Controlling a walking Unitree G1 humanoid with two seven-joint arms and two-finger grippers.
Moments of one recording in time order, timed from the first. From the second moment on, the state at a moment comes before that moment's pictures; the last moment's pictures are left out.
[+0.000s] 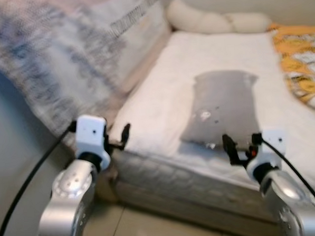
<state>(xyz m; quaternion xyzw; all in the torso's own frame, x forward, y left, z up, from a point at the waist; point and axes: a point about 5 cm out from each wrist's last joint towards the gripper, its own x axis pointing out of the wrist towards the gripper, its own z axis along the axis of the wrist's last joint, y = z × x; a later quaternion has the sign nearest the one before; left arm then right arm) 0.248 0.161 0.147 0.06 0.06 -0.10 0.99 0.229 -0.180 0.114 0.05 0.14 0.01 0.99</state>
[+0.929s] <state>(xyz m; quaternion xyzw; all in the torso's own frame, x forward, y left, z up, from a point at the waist) 0.247 0.165 0.145 0.06 0.06 -0.09 0.99 0.235 -0.167 0.112 0.05 0.15 0.07 0.98</state>
